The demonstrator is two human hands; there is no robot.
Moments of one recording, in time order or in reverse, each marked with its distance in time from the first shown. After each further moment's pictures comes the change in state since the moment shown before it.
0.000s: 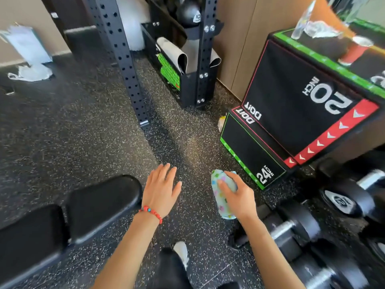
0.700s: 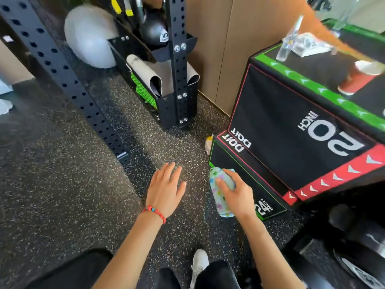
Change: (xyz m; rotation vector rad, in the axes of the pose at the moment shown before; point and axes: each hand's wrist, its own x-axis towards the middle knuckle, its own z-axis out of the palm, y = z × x) left_hand 0.311 0.046 0.024 0.025 -0.047 0.157; right_hand 0.281 -0.043 -0.051 0.078 0.109 0.038
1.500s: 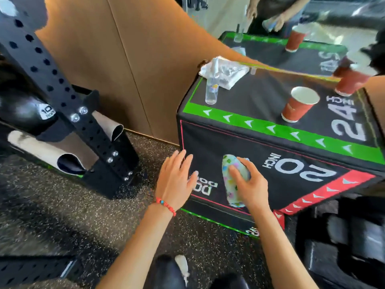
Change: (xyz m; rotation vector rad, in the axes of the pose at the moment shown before) left_hand 0.396 0.086 0.002 -0.114 0.011 0.599; right_hand 0.270 -0.050 -0.096 0.192 0.635 0.269
